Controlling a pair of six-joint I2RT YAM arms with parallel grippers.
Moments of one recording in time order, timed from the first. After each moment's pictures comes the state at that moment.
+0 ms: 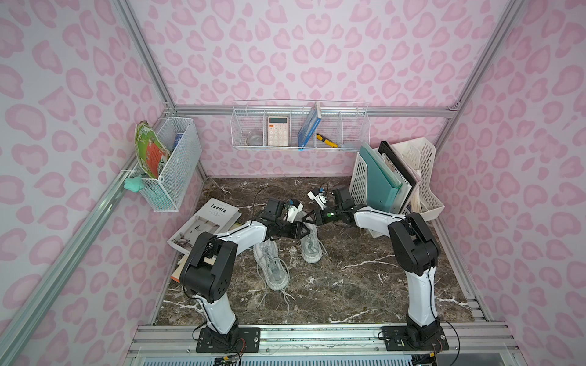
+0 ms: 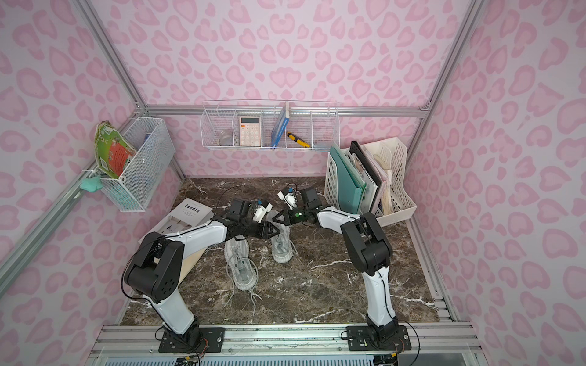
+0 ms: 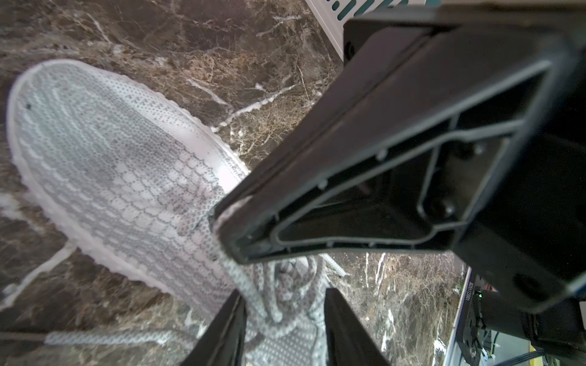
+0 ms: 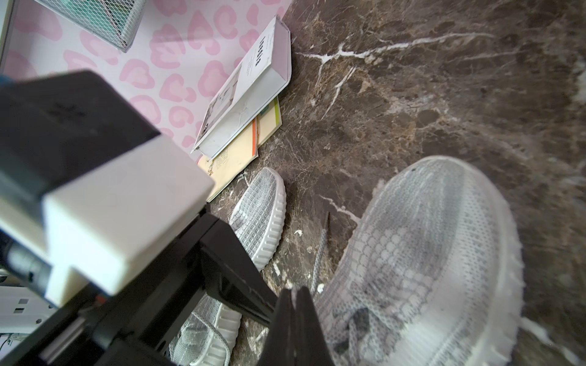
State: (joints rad) left arm -0.37 1.77 1.06 -0.15 0.60 -0.19; right arm 0.54 2.10 1.41 0.01 -0.86 0.31
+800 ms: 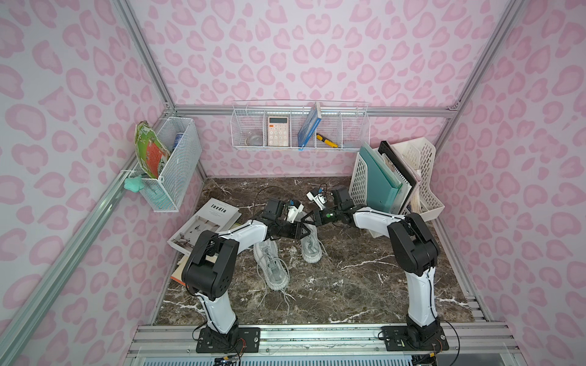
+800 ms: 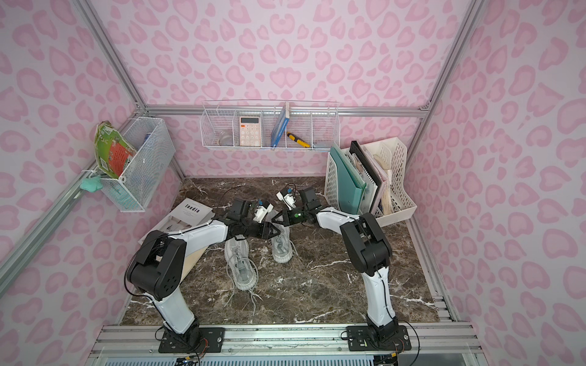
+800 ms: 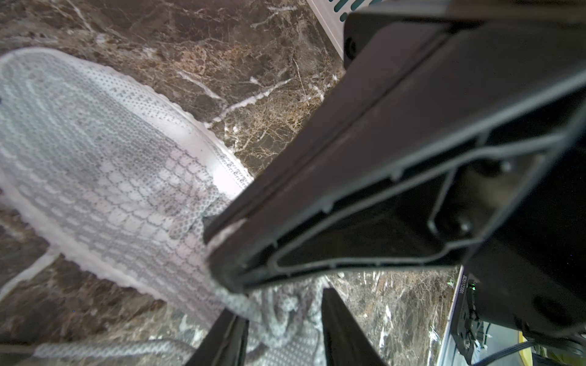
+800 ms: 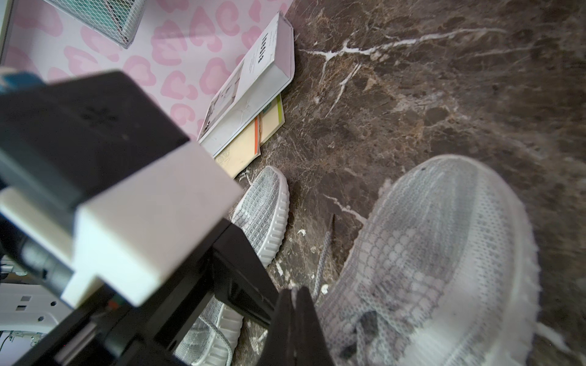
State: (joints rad) left arm -0.37 1.78 1.06 -0.16 0.63 -0.18; right arm 0.54 2.10 1.41 0.01 -0.86 0.31
